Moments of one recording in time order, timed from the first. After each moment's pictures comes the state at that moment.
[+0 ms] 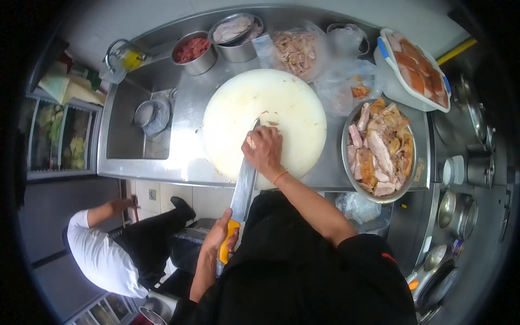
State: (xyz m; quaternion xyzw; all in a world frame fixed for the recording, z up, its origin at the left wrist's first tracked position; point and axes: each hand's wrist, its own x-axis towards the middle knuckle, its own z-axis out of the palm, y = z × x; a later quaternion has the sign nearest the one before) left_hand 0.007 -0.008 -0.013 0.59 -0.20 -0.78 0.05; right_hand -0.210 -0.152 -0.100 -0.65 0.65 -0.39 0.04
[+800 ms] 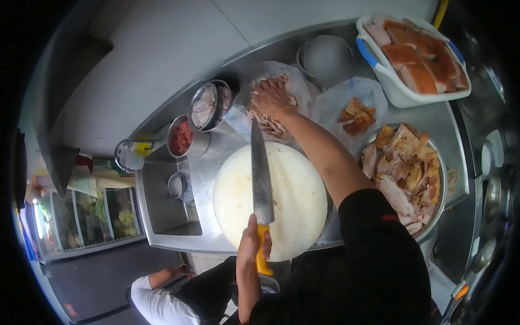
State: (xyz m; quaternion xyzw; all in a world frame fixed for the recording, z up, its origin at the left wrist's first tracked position) left_hand -0.156 -0.180 0.027 0.66 -0.32 -0.68 0.09; right_hand -0.418 -0.478 -0.119 -0.67 0.69 -0.29 -0.04
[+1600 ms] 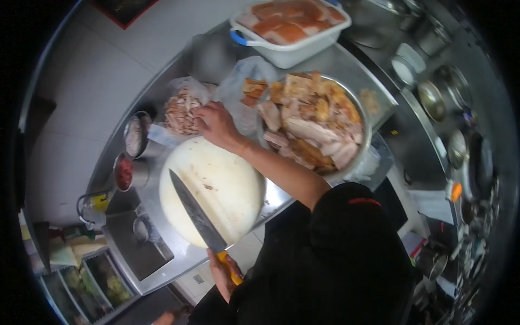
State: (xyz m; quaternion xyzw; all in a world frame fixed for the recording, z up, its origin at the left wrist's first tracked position) left_hand -0.077 -0.060 0.019 0.69 -0.27 -0.65 0.17; right_hand -0.411 -0.247 -0.029 -0.46 0.61 -0.64 0.02
